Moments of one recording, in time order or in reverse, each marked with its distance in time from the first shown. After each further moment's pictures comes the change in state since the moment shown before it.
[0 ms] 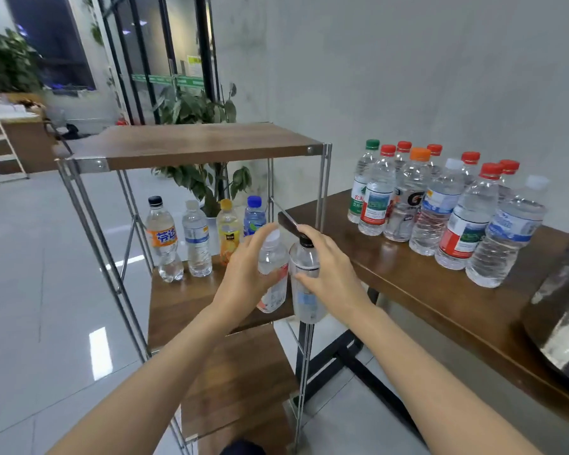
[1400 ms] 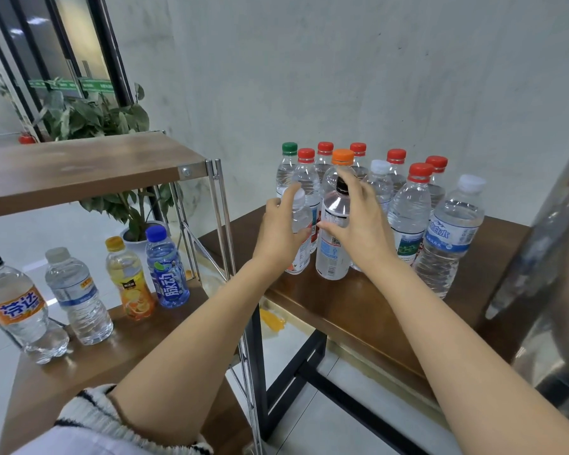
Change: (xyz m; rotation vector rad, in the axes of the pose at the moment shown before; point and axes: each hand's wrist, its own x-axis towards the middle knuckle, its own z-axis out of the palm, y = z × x) left_hand 0.191 0.057 0.187 -0.039 -0.117 0.000; right_hand 0.092 0.143 -0.138 -0.394 0.381 0.177
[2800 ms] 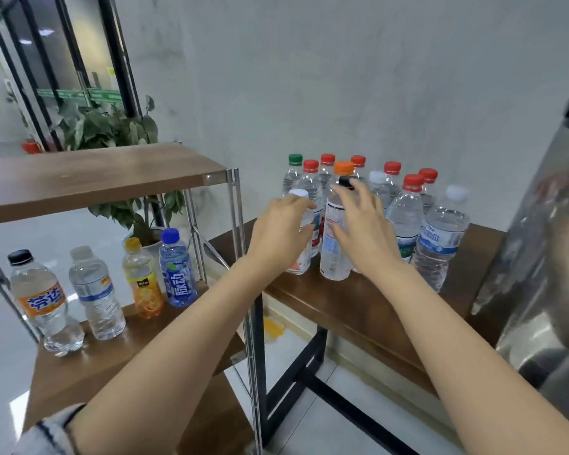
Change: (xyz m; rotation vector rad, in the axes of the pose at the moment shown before) left_hand -0.038 0.049 -0.064 0.351 -0.032 0.219; right_hand -0.020 -0.036 -0.031 -0.283 -0.074 -0.056
